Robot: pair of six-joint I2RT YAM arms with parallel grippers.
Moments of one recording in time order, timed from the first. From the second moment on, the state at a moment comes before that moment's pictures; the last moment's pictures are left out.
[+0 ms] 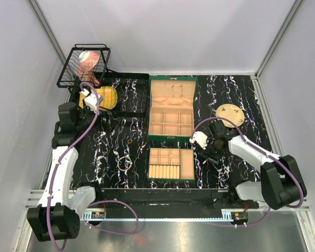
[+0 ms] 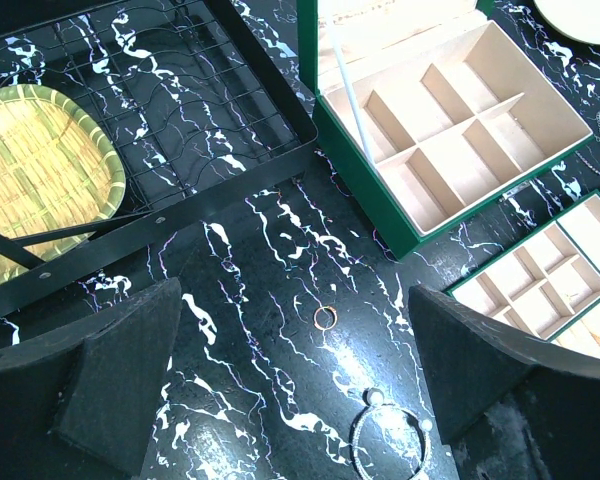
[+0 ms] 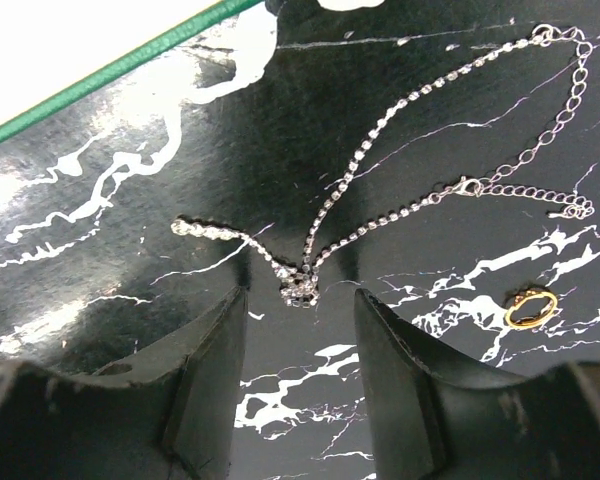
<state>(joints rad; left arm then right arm) 0.08 0.94 0.84 -0.36 0.68 0.20 0.36 1.30 0.65 -0.65 -0.16 -0.74</state>
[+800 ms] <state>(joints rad) 0.08 0.94 0.84 -0.36 0.67 0.21 0.36 1.34 0.65 -0.59 -0.15 -0.75</state>
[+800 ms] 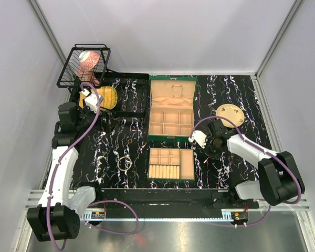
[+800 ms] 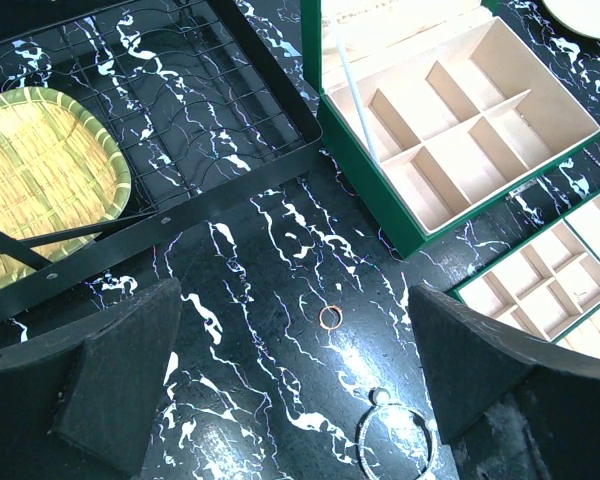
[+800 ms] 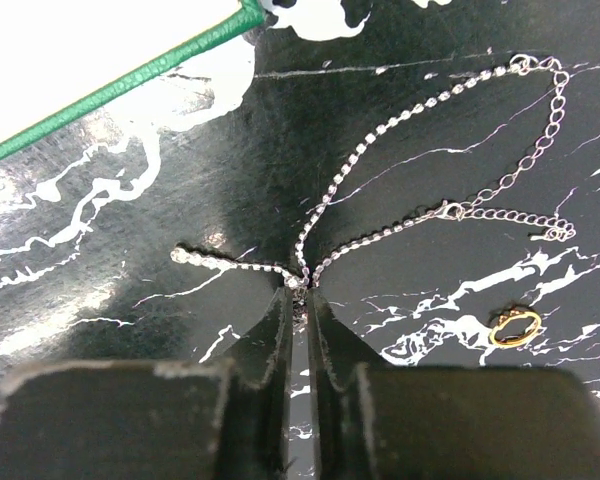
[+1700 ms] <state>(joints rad) 0.08 0.97 0.84 -0.34 0.66 0.21 0.36 1.19 0.91 -0.95 -0.30 -0.70</state>
